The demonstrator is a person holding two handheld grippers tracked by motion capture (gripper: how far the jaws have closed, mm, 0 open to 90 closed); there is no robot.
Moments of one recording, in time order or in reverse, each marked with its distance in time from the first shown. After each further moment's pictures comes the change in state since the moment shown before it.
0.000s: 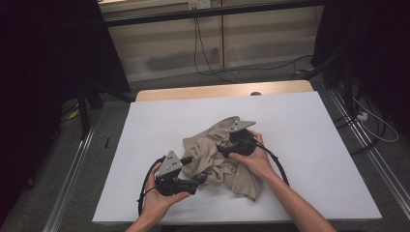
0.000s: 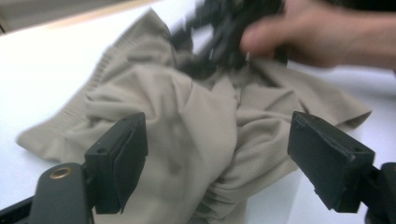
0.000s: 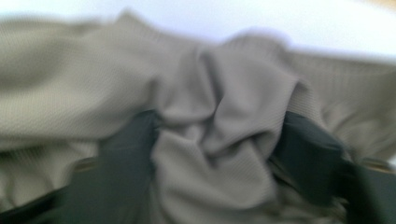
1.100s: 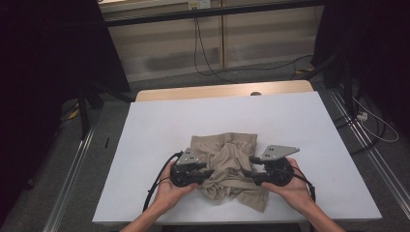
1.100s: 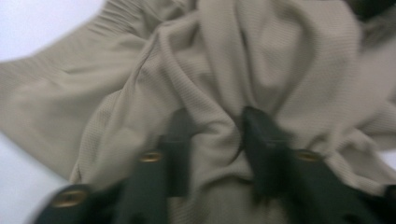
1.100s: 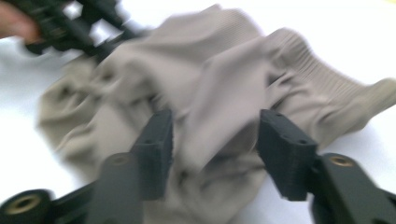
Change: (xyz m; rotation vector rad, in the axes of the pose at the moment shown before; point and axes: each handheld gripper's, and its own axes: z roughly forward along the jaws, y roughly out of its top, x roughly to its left) left arm 0.011 -0.015 0.053 0.228 -0.116 -0.007; right arm 0.023 -0.054 -0.115 -0.087 0.077 -0.019
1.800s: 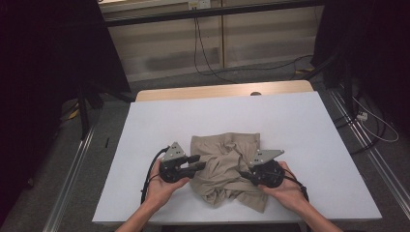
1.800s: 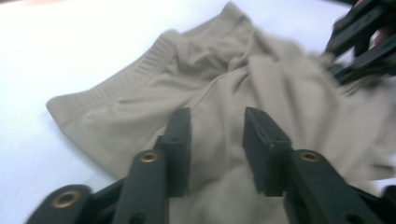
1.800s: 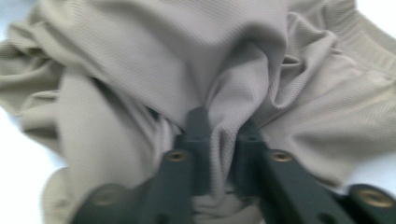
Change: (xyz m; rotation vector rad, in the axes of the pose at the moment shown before) left arm 0.020 0.004 -0.013 -0.087 0.070 0.022; right arm 0.003 -0.014 0.025 0.134 0.030 -0.054
